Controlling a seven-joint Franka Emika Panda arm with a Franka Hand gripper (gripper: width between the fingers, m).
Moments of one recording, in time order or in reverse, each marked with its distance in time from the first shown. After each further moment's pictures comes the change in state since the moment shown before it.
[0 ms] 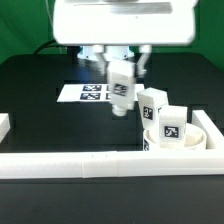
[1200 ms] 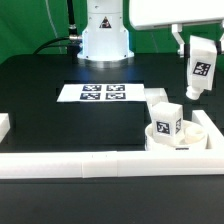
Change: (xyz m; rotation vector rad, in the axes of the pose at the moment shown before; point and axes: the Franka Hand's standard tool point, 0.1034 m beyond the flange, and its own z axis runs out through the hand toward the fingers) arm -0.005 -0.087 -0.027 0.065 0.017 -0.012
